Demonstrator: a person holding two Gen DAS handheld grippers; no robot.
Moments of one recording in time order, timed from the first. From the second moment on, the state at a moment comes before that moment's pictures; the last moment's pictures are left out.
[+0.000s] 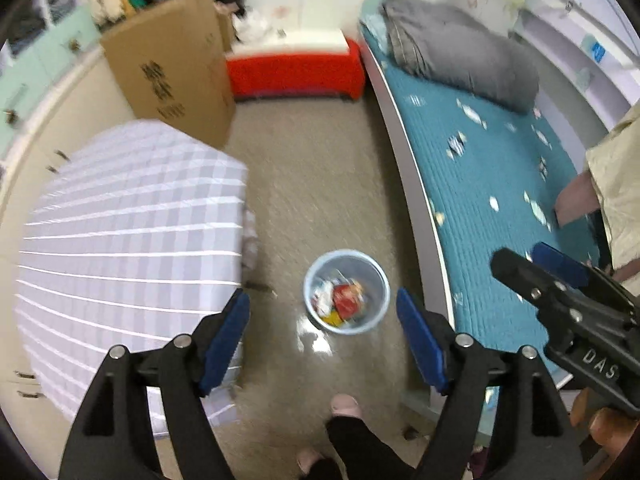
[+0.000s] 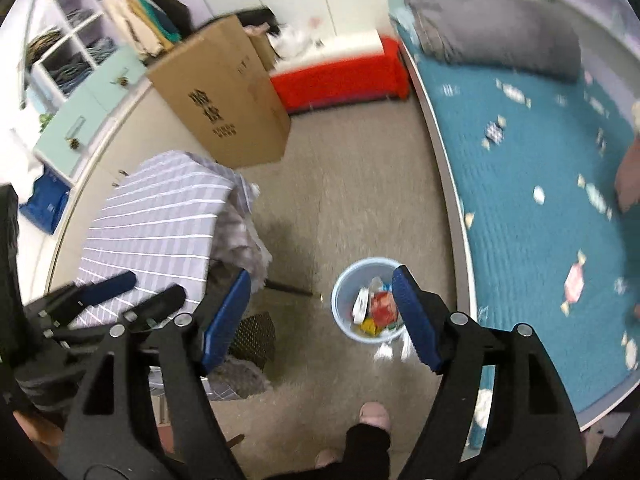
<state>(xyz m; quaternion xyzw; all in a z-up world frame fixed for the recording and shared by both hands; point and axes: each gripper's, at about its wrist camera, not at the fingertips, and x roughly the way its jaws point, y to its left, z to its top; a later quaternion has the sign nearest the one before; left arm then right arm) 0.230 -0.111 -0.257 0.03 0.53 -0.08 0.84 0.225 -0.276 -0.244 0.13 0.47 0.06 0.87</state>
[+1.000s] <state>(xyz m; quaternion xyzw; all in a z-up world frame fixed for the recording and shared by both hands) -0.028 -0.014 -0.059 0.02 0.30 -0.08 0.95 -0.038 -0.176 -0.075 0.05 0.26 0.05 0.96</state>
